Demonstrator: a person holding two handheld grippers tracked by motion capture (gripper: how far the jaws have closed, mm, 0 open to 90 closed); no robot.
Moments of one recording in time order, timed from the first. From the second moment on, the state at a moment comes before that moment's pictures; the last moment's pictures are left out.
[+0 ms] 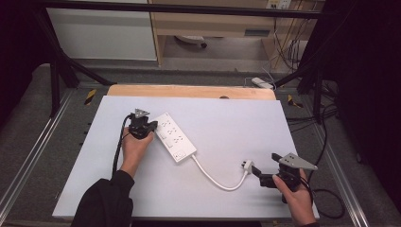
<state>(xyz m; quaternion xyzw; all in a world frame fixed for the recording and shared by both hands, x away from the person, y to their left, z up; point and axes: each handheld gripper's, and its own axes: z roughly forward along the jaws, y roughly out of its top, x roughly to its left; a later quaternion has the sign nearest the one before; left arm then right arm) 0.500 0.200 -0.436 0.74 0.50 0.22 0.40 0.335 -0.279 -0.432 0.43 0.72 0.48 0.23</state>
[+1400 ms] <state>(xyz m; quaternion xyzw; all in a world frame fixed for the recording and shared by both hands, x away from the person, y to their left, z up) 0.502 0.202 -0.439 0.73 0.50 0.22 0.41 0.335 -0.279 -0.432 0.43 0.73 0.49 0.23</state>
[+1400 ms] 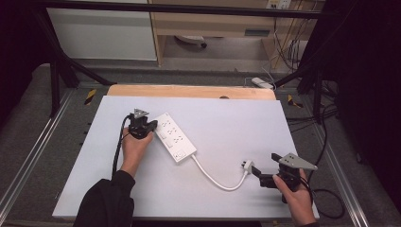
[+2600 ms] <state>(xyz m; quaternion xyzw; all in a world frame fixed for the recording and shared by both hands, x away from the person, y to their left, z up) 0.502 0.201 -0.441 0.73 0.50 0.21 0.42 0.335 -0.280 -0.432 0.43 0.72 0.49 0.23</state>
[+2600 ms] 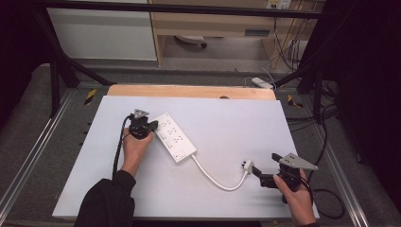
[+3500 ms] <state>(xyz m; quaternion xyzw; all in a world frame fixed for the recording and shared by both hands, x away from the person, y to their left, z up) 0.498 0.209 -0.422 0.70 0.49 0.23 0.47 0.335 -0.280 -0.433 0.43 0.73 0.49 0.23</state>
